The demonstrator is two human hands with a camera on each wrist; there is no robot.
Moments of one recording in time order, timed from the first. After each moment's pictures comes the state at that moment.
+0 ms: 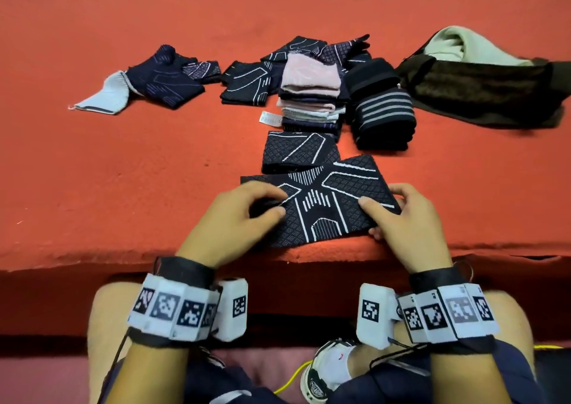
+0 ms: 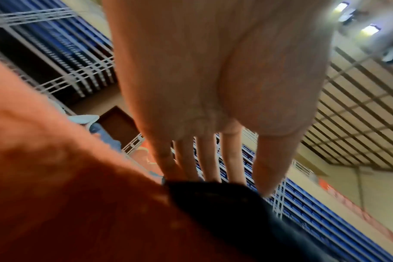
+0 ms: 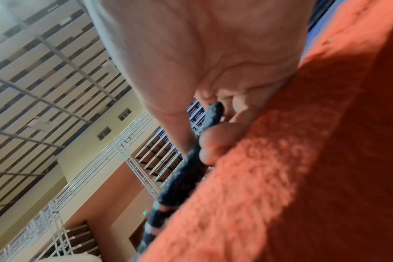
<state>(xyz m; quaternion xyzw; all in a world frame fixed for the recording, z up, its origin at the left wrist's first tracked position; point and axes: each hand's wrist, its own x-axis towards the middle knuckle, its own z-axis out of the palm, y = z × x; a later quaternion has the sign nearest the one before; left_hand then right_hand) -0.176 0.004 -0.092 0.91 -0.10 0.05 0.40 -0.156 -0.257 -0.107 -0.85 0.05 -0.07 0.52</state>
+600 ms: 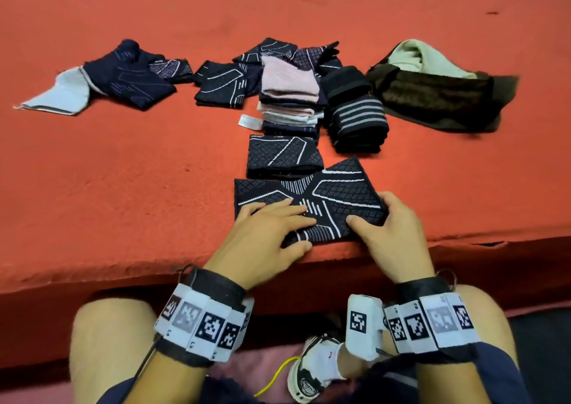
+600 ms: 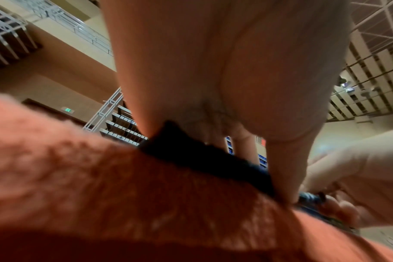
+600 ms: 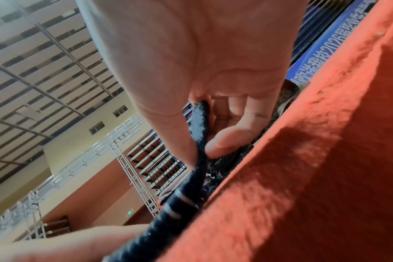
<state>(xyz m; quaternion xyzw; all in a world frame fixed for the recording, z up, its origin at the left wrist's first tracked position) -0.177 -0.027 -0.104 0.95 -0.24 -0.01 0.21 -0.183 -0.248 -0.096 -0.90 0.05 -0.12 0.41</state>
